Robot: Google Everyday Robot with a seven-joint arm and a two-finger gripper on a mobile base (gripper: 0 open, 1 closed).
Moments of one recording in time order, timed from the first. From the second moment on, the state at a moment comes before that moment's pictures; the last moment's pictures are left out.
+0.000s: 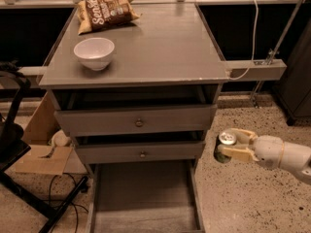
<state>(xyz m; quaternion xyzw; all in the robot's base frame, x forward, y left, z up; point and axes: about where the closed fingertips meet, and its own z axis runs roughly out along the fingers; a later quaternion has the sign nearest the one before) 0.523 -0.242 0.662 -0.37 0.69 0.34 0.53</state>
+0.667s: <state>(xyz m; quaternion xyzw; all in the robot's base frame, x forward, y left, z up) 0.508 -0.229 0.623 -0.38 0.68 0.35 0.52</state>
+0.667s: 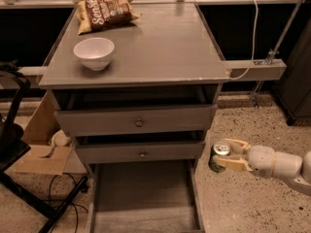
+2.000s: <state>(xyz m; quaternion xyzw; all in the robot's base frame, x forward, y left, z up) 0.515 -0.107 0.370 -0.42 0.65 0.44 0.45</state>
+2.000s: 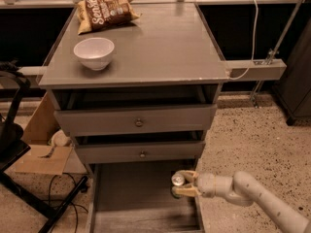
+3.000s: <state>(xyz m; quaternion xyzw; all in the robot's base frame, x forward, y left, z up) 0.514 -0.066 0.266 -0.41 0.62 0.48 0.47</state>
